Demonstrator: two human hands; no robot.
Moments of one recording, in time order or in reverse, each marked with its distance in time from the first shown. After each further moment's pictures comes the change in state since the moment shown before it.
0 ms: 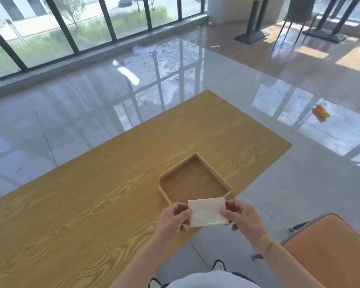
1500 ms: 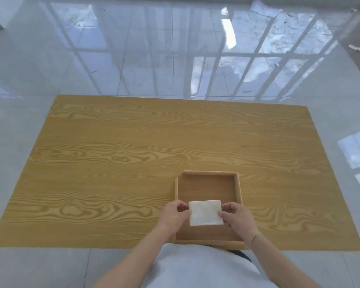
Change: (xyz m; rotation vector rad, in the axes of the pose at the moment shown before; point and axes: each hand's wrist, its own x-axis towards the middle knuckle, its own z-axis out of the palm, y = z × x) left_hand 0.095 -0.037 0.016 -0.063 0.436 -0.218; right_hand 0.201 -0.025 0.025 -0.714 -0.442 0.100
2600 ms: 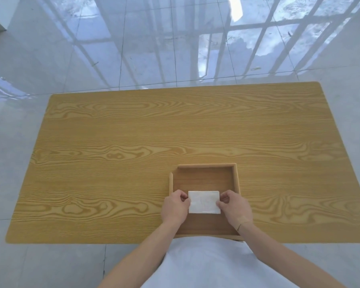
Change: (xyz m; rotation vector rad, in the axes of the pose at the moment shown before) left_hand 0.018 0.023 0.039 0.331 0.246 -0.109; right_hand 0.026 -0.001 -0.002 -0.279 0.078 -0.020
